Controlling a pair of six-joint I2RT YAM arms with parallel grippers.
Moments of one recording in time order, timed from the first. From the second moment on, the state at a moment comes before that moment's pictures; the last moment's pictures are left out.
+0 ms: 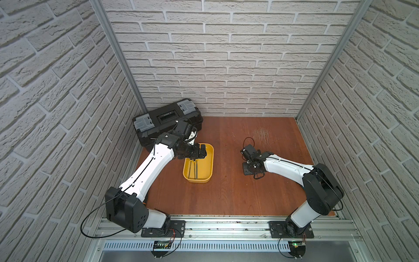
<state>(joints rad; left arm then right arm) -0.39 1.40 1.34 -1.04 0.22 -0.30 0.53 1.64 0.99 -0.66 0.19 0.49</state>
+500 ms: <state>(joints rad) -0.39 1.40 1.34 -1.03 0.20 -0.30 0.53 1.72 0.99 -0.64 0.19 0.49</state>
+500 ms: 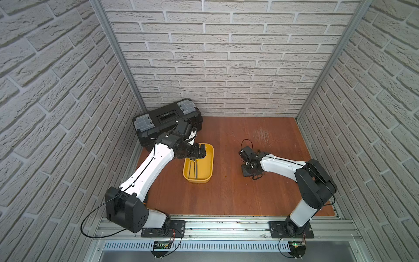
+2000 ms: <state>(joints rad) -0.43 1.91 1.46 -0.89 -0.03 -0.37 0.53 1.24 1.05 -0.68 -0.06 0.38</state>
